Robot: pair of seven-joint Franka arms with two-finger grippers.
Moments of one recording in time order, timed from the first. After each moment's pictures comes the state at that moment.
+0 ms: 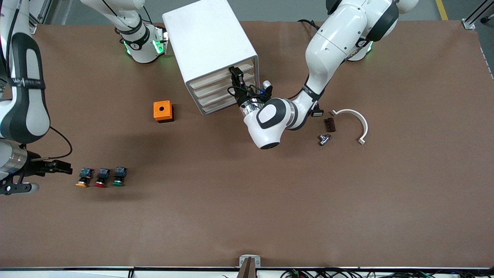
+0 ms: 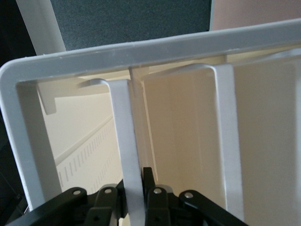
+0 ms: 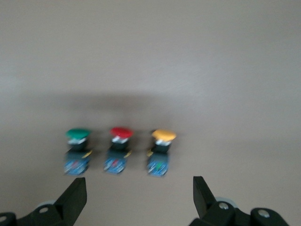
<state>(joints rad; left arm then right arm) -0.61 0.90 -0.15 -1.35 -1.14 1.32 -2.32 -0.15 0.53 -0.09 -1.54 0.02 2.11 -0.27</state>
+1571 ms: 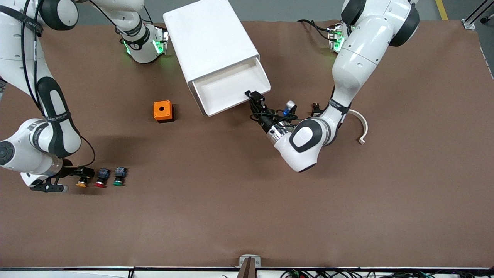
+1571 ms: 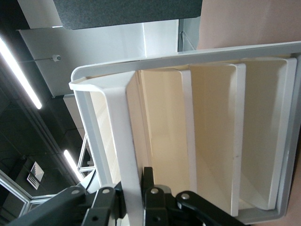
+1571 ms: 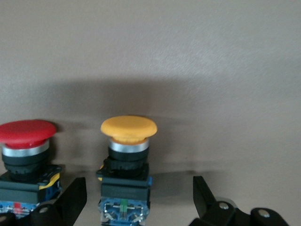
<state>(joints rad) -0.42 0.90 -0.14 -1.34 -1.14 1.31 -2.33 -0.23 0.71 -0.06 -1.71 0.07 2.39 -0.26</state>
